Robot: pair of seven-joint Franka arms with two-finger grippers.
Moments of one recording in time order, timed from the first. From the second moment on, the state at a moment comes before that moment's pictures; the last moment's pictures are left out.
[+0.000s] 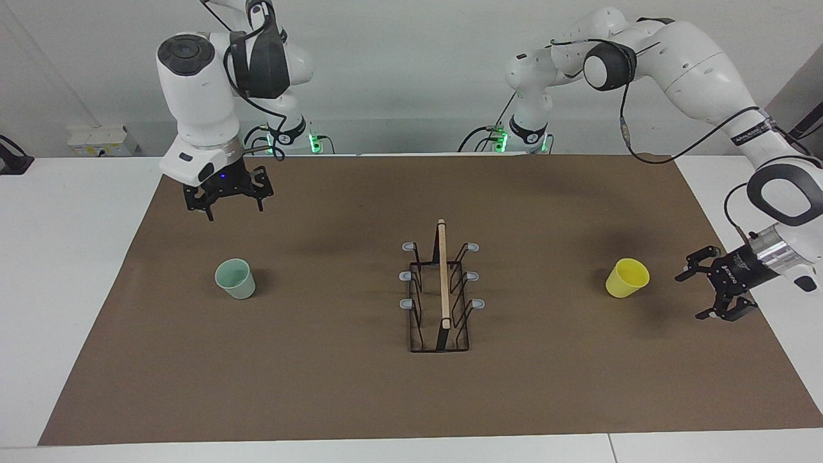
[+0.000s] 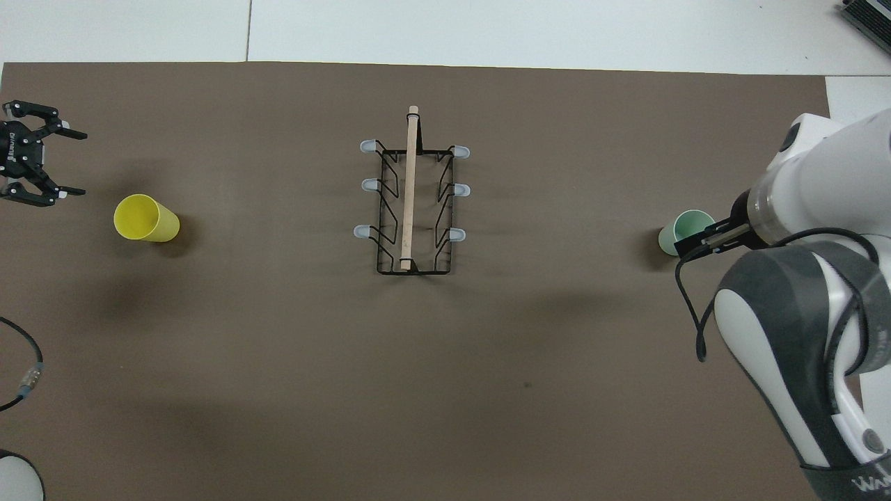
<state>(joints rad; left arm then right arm) 0.15 0.67 0.25 -1.26 -0.59 1.77 -1.02 0.06 0.00 0.07 -1.83 -0.16 1.82 -0.18</state>
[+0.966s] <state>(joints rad) 0.18 0.43 0.25 -1.85 -0.95 1.97 -1.02 0.15 0.21 0.08 -1.85 -0.46 1.92 -0.34</state>
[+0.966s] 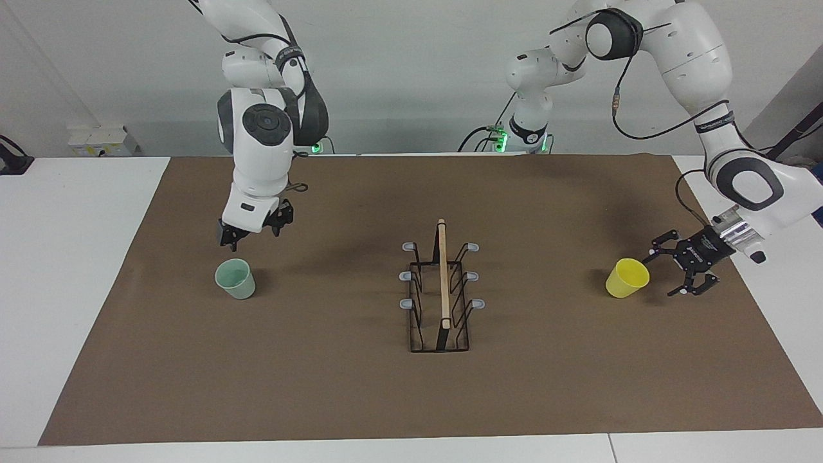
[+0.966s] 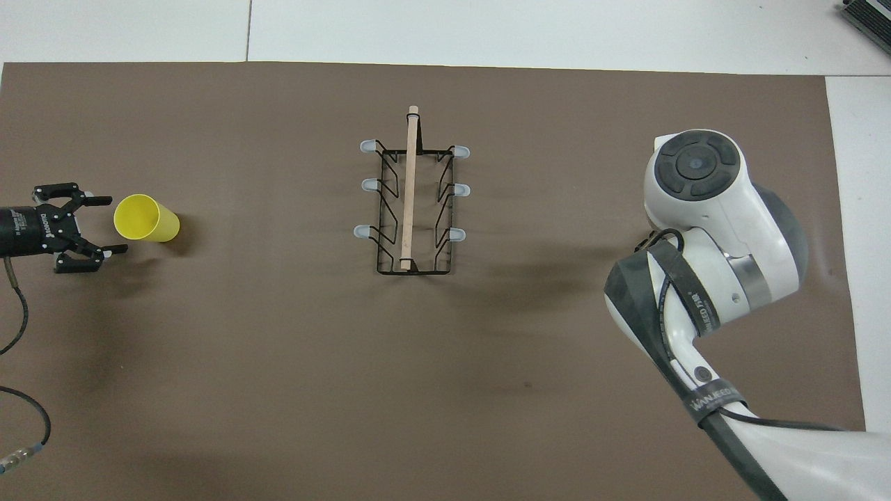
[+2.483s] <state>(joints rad) 0.03 0.38 0.24 -2.05 -1.31 2.20 -0.95 0.25 0.44 0.07 -1.85 -0.85 1.96 -0.61</state>
